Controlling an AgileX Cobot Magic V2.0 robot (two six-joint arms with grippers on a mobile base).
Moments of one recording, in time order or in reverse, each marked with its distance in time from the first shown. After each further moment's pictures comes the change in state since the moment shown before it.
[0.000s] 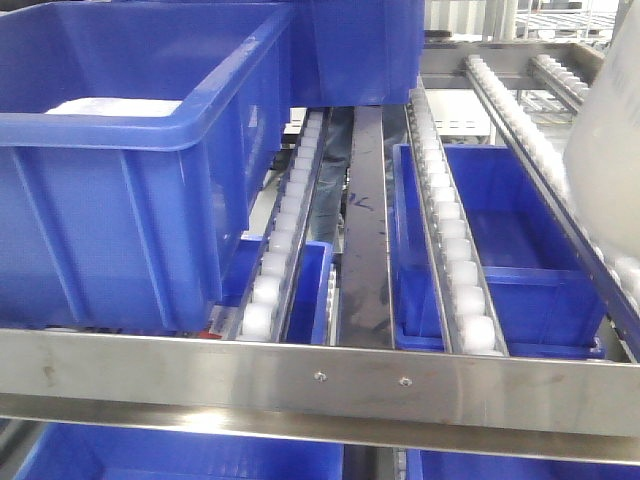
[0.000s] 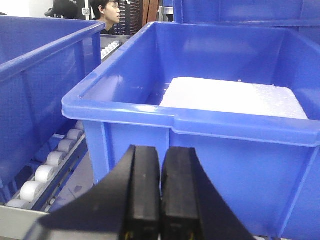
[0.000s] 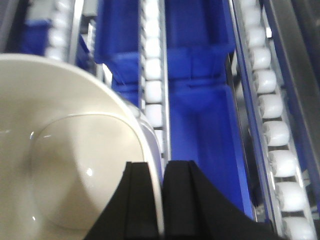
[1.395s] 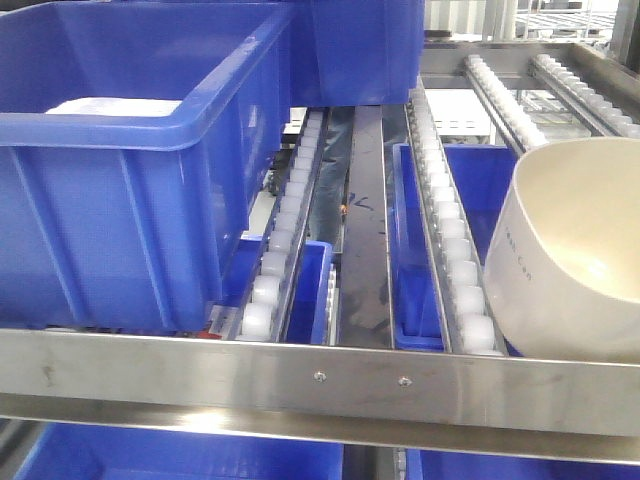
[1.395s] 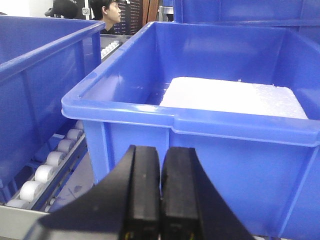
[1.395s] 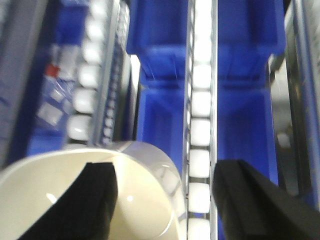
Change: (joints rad) left arm 0.000 0.000 0.000 0.000 0.000 0.000; right arm 0.135 0.127 -0.099 0.013 -0.022 0.000
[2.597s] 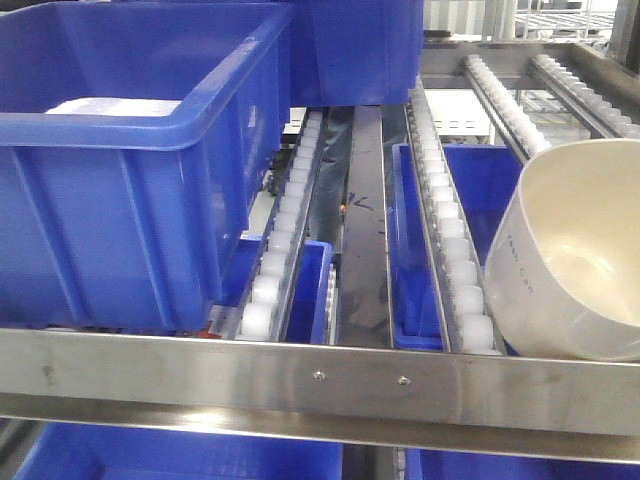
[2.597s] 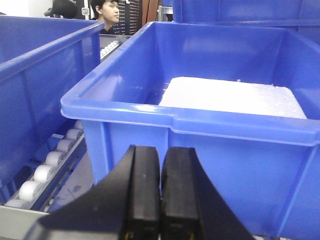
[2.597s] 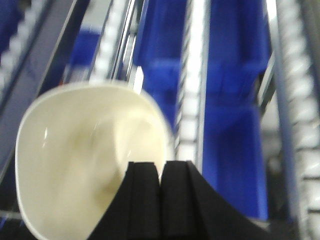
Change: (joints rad) left arm 0.000 0.000 0.000 0.000 0.000 0.000; right arm -0.040 -0.526 0.307 -0.017 0.021 -0.035
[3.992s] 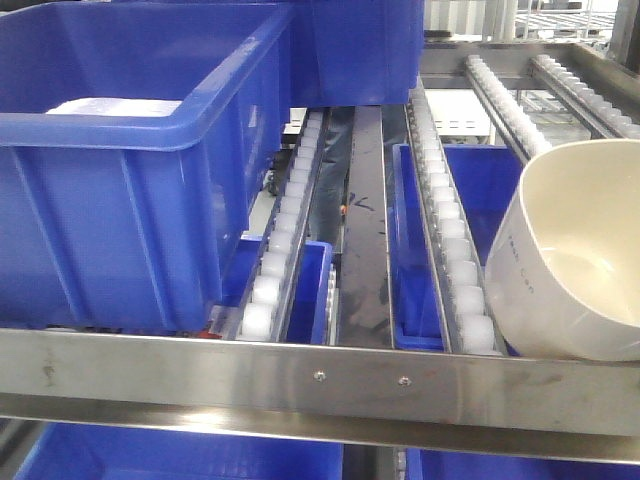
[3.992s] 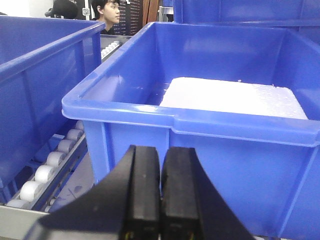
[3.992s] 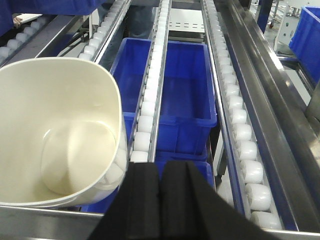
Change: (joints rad) left arm 0.000 0.000 0.000 0.000 0.000 0.000; right arm -0.049 -0.578 0.406 -0.129 -0.109 -0.002
